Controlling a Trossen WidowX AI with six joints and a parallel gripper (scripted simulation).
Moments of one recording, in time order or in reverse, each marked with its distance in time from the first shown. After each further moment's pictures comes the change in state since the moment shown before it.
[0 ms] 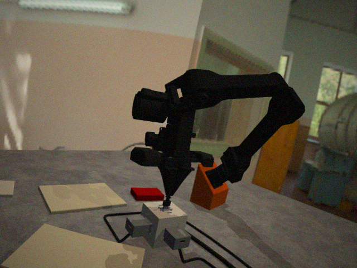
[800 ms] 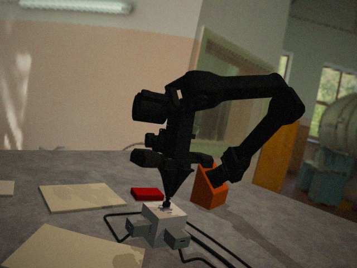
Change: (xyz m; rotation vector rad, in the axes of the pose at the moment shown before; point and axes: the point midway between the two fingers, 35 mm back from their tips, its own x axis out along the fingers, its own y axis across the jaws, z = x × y) arm 0.003 0.000 0.000 0.000 0.001 0.000
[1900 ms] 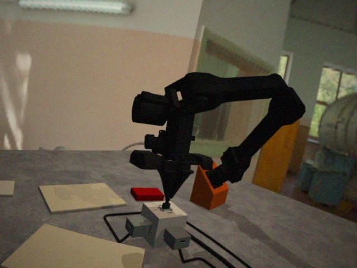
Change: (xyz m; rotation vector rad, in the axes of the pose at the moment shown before) arm 0.004 0.000 0.000 0.000 0.000 0.001
